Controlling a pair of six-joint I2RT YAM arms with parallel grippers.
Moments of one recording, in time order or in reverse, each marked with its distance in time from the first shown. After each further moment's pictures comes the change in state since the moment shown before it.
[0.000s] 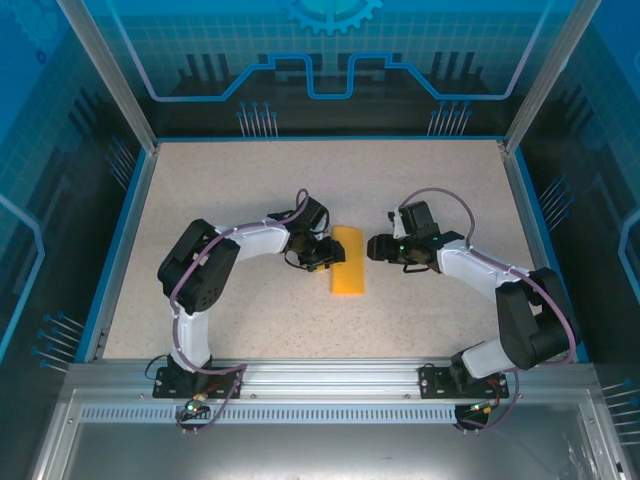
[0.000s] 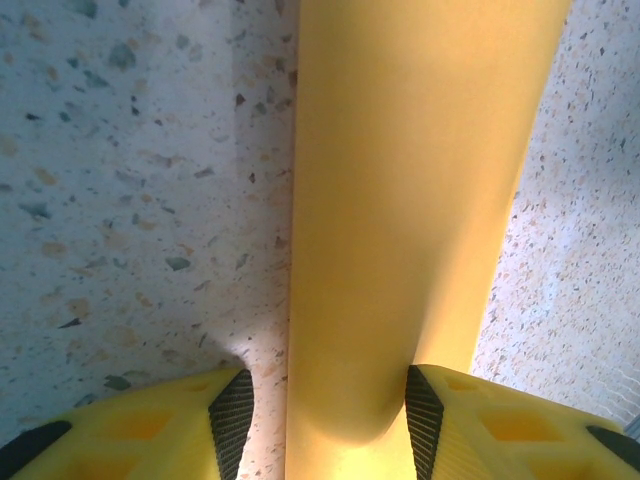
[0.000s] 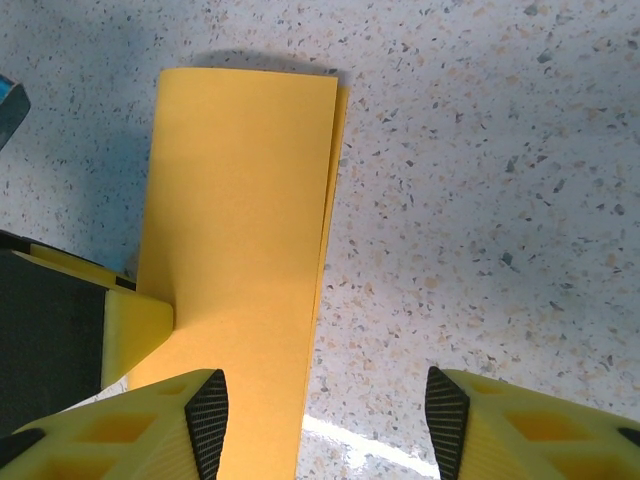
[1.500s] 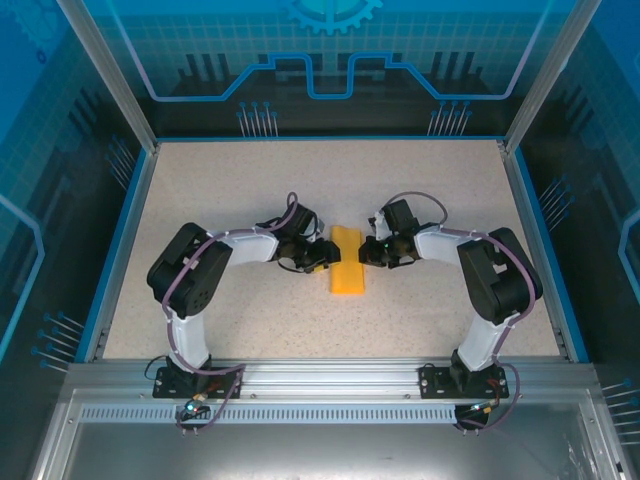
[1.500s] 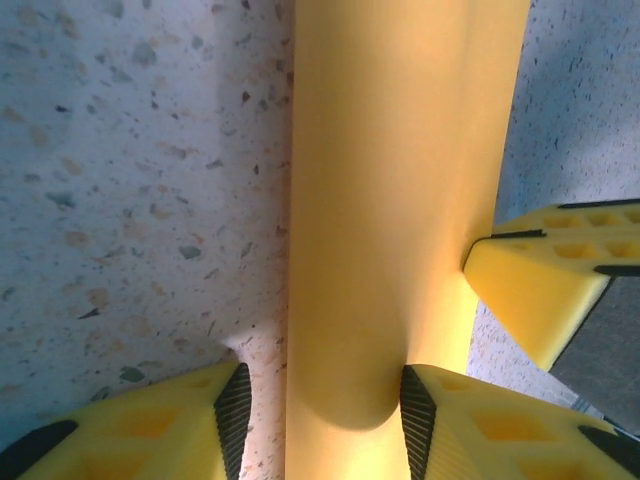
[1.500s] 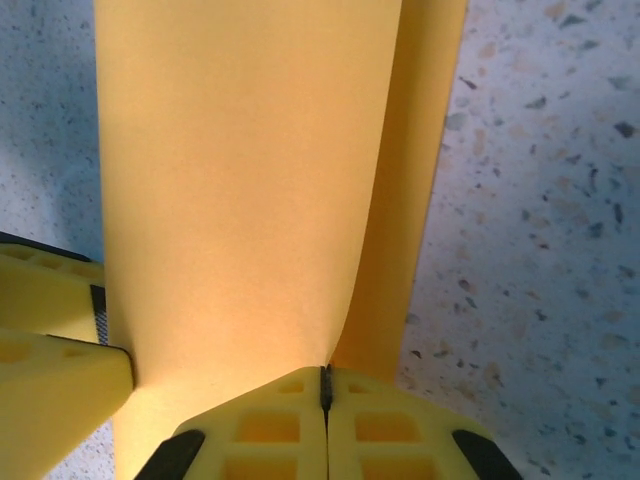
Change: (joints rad) left arm 0.039 -0.067 -0.154 0.215 0.077 -0.027; right arm 0.017 0.310 0.113 0.060 -0.209 0.023
